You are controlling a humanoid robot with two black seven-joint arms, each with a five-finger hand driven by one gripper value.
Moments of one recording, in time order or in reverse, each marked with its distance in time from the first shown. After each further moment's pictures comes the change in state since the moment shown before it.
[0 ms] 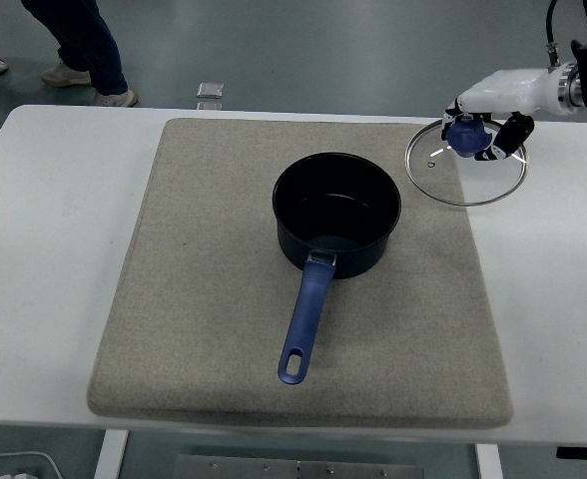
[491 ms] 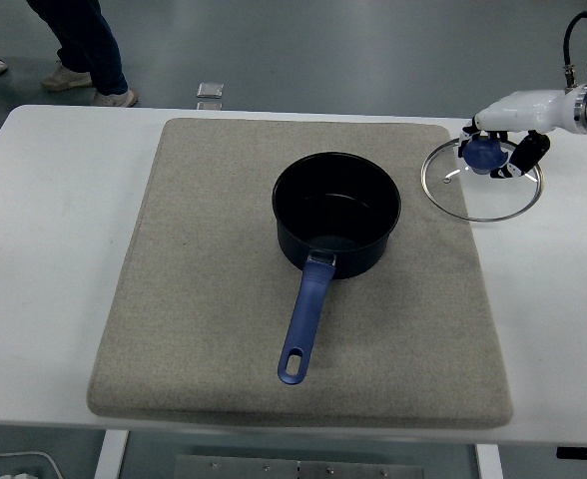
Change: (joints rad) left arm 0.000 0.000 0.000 0.000 0.000 0.000 0.001; right arm -0.050 -0.036 -0.002 0.008 0.008 0.002 0.000
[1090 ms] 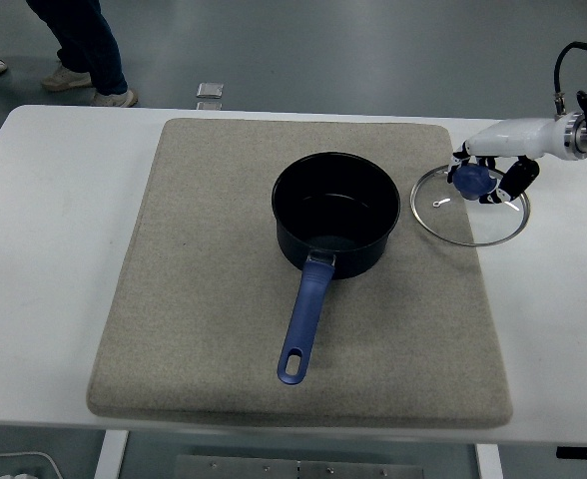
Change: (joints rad) left arm 0.000 0.000 0.000 0.000 0.000 0.000 0.000; right arm -0.039 -0.020 0.013 0.070 0.026 0.001 0.000
